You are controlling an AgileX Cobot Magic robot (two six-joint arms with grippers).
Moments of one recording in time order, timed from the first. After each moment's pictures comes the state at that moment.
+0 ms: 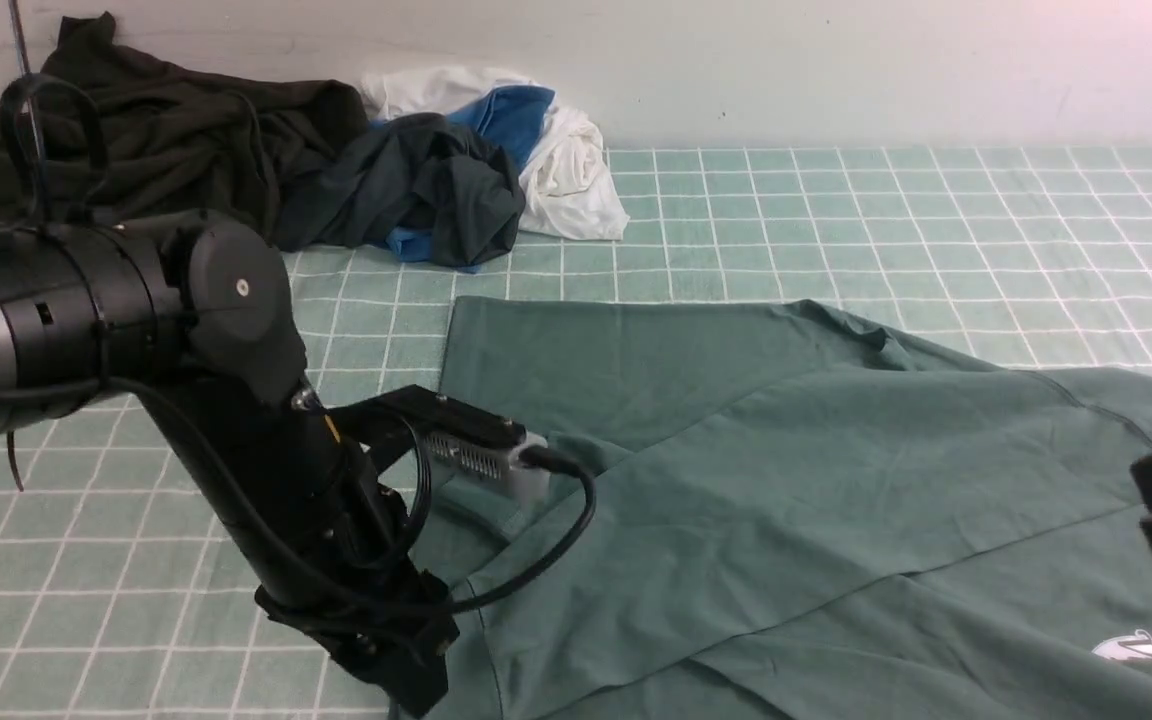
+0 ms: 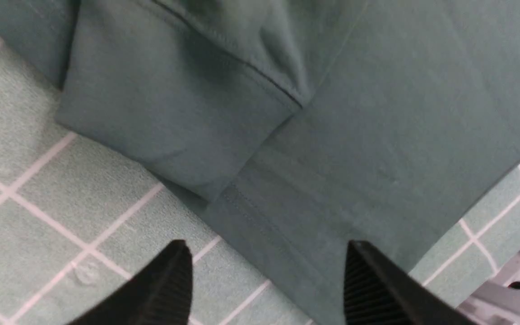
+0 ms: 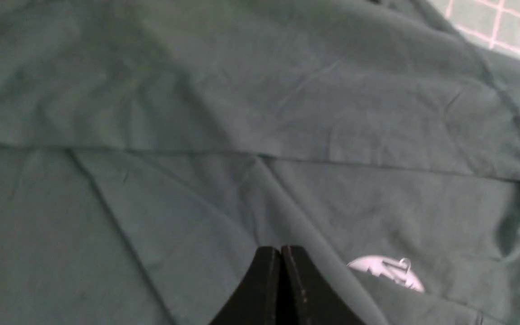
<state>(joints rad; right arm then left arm) 0.43 0.97 -0.95 -0.07 1.12 0.05 -0.42 1.62 -1.06 -0.34 1.13 0.44</state>
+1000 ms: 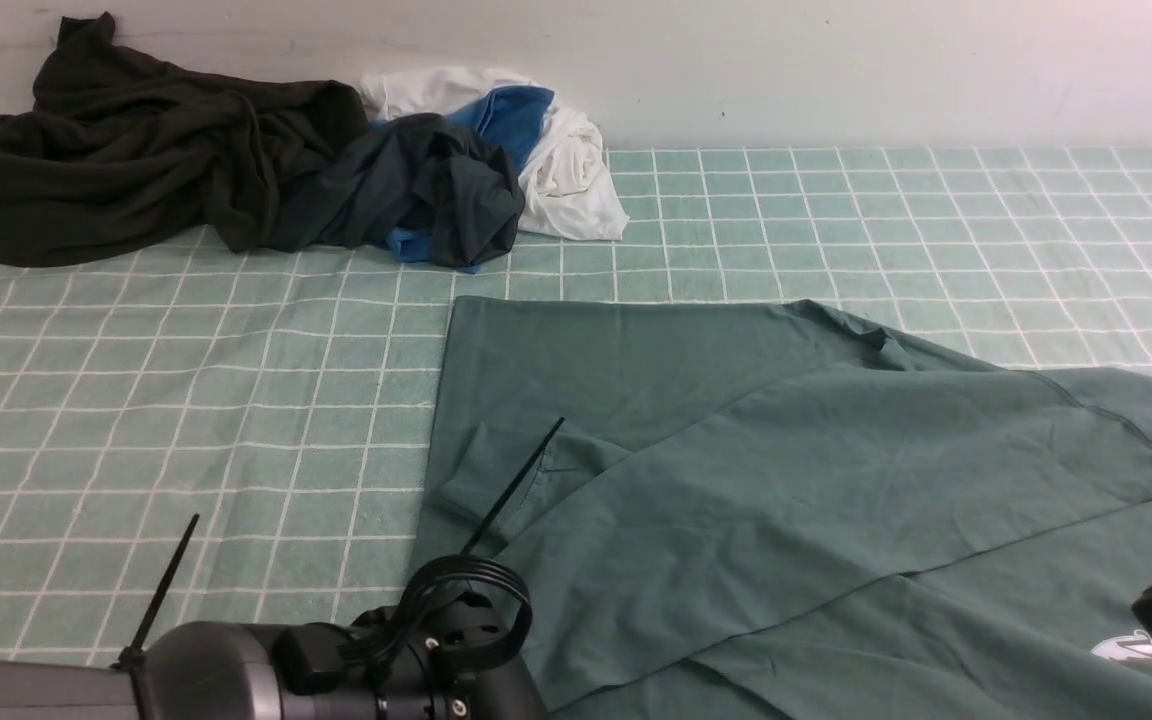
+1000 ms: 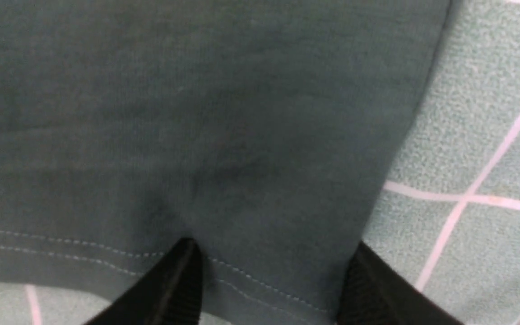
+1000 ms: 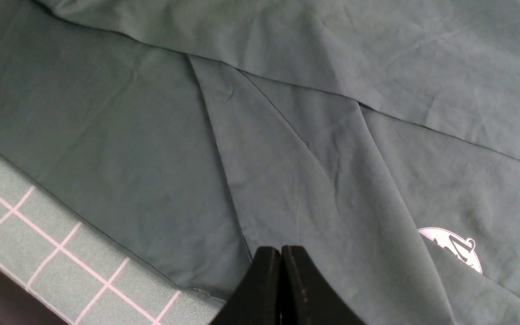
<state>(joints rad) 0.56 0.87 -0.95 0.00 1.26 -0.05 -1.01 1.68 -0.81 0.10 0.93 0.29</state>
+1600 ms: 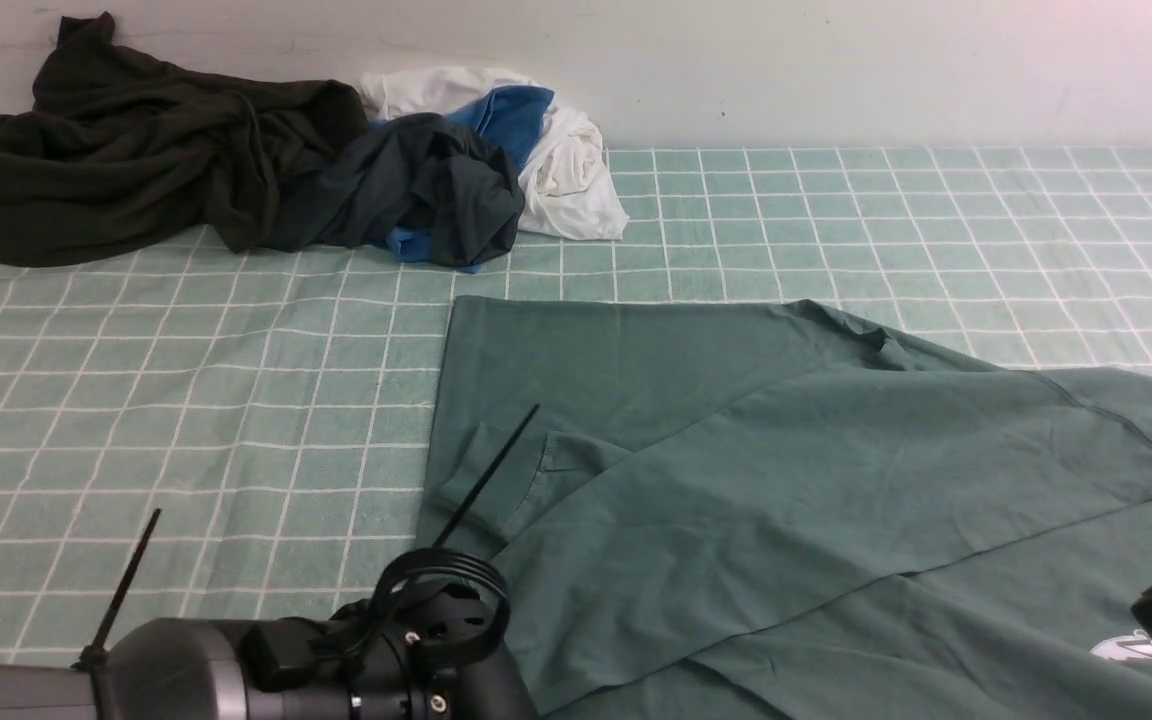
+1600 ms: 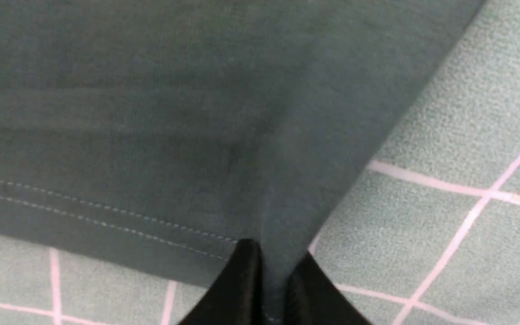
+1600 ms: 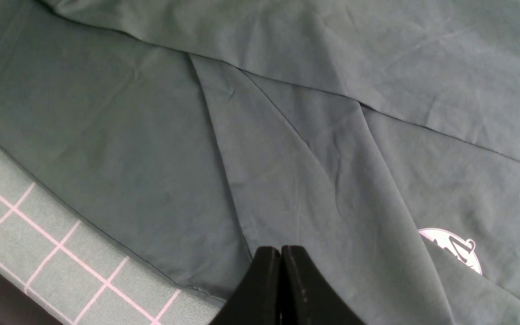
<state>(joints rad) 0.56 0.87 -0.95 0.00 1.26 -0.06 -1.01 1.63 -0.81 0.11 0.95 0.22</state>
